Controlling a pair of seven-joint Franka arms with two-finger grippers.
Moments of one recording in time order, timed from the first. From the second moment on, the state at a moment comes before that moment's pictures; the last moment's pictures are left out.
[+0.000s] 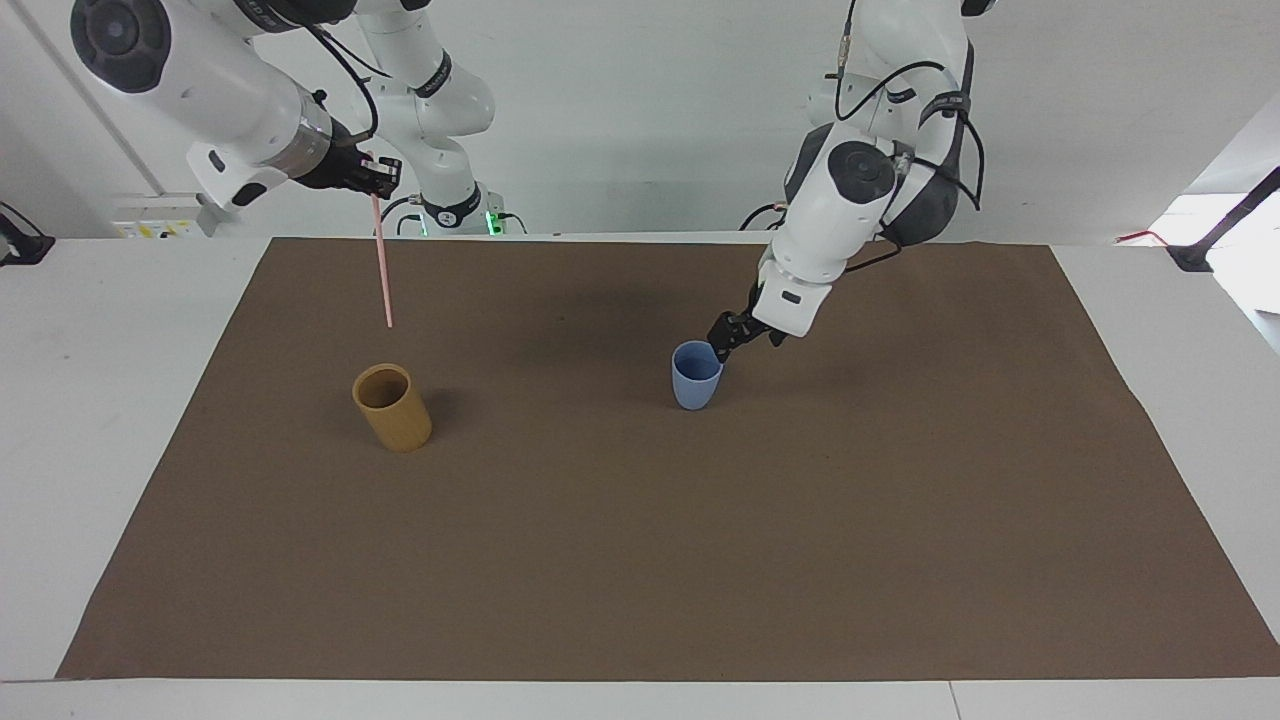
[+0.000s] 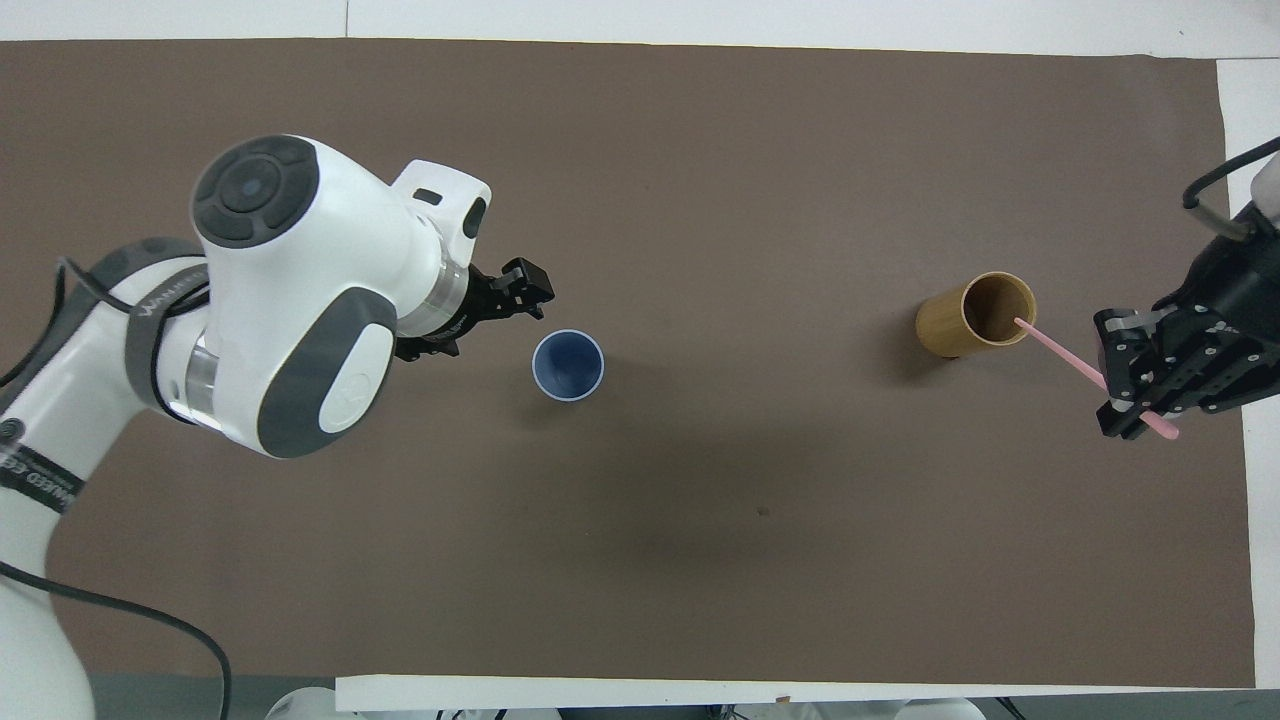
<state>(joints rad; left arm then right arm) -0.48 0.08 -0.05 -1.84 -0.13 1.94 -0.76 0.01 0.19 0.04 -1.22 0.17 0.84 0.33</state>
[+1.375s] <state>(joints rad) -0.02 -0.08 0.00 -1.66 0.03 1.58 -0.04 0.41 0.22 0.22 -1.57 0.80 1.92 1.46</state>
